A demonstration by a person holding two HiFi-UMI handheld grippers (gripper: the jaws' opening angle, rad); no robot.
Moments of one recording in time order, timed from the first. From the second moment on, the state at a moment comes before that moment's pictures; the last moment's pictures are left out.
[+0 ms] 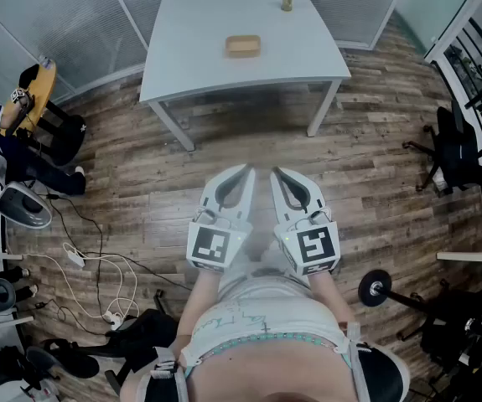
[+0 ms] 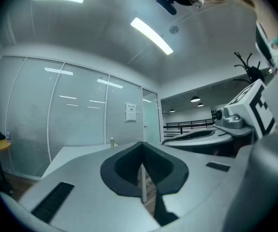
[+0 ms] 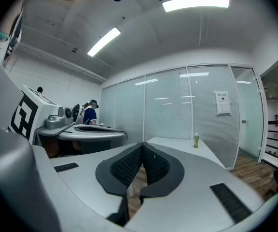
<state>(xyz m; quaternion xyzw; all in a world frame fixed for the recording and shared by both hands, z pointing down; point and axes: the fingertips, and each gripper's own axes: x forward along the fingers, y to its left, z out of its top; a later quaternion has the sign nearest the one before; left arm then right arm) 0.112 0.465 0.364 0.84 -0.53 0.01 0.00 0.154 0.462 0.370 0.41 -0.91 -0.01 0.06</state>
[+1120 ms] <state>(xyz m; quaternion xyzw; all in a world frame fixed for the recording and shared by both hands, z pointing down) 0.145 0.453 0.381 0.83 -0.55 -0.02 0.05 0.186 0.446 0.390 0.36 -0.93 0.03 0.06</state>
